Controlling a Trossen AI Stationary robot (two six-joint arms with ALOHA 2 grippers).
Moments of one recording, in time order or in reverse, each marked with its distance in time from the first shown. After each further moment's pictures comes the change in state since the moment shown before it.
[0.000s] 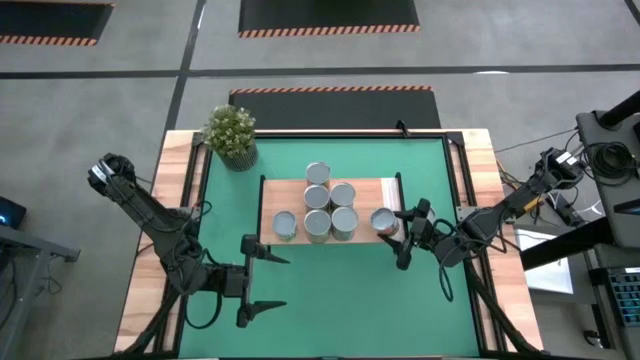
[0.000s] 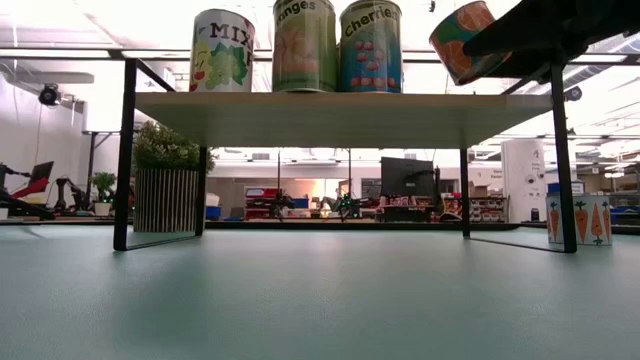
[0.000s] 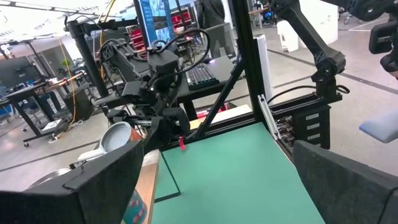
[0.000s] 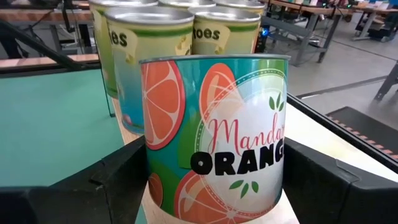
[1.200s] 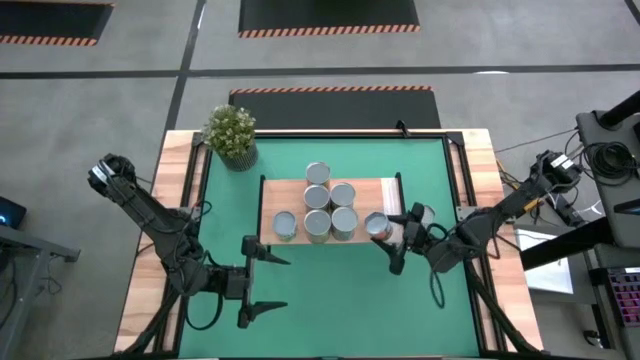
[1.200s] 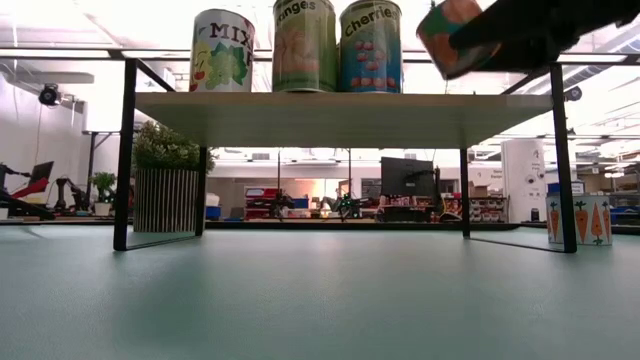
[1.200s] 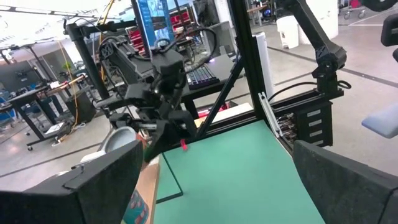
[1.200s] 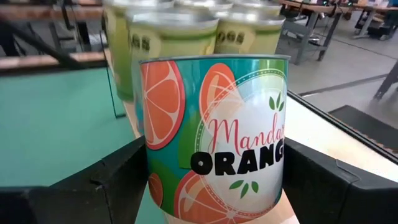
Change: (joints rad) left arm 0.000 0.011 0.001 0.006 0.000 0.026; right arm 0.000 0.107 0.070 0.019 0.004 0.017
